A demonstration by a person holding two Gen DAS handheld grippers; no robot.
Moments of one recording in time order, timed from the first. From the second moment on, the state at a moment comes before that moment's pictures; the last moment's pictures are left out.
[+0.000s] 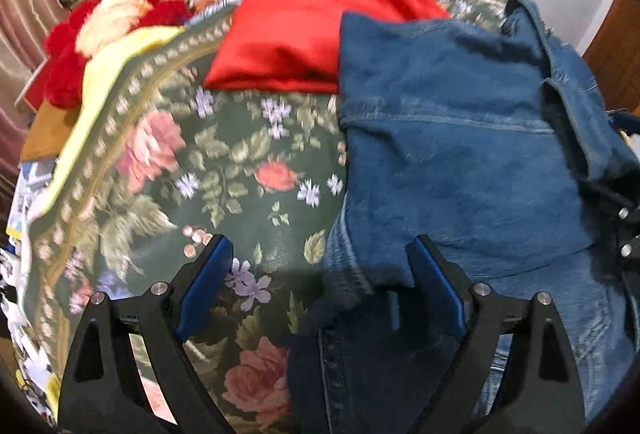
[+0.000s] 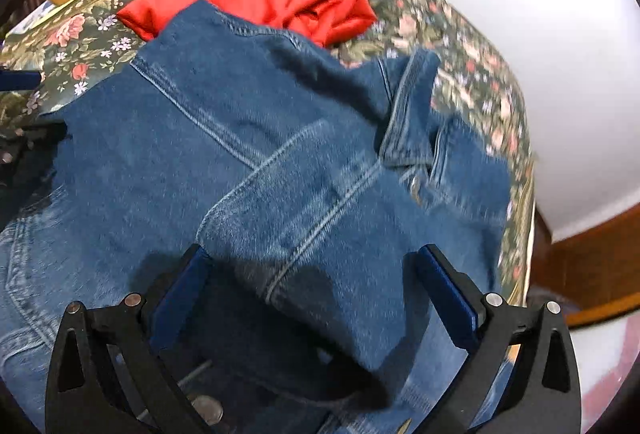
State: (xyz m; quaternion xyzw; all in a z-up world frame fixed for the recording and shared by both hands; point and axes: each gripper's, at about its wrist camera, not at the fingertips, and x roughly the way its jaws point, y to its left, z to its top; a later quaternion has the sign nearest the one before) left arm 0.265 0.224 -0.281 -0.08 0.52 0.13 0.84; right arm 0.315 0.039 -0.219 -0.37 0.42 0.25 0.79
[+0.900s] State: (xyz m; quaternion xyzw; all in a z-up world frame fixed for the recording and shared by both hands) left arm 0.236 0.208 -0.259 -0.07 0.51 0.14 0.84; right arm 0.313 -0.129 -0.153 -0.04 0.43 0.16 0.89
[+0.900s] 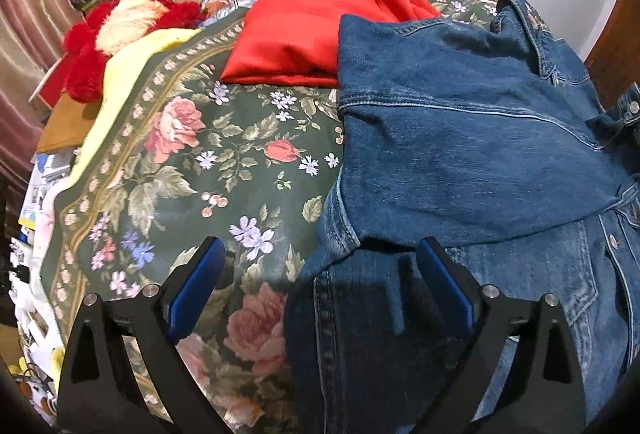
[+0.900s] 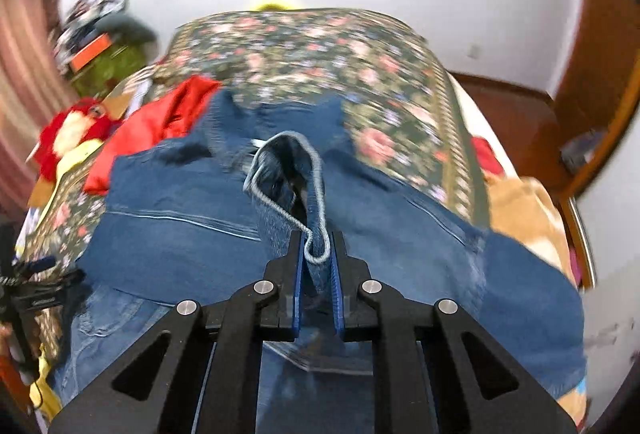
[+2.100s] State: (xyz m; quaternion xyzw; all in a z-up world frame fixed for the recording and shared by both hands) left arm 0.283 0.029 -0.177 0.01 0.46 0.00 0.89; right arm 0.257 -0.423 -0.213 0.28 0.48 -0.04 0.83
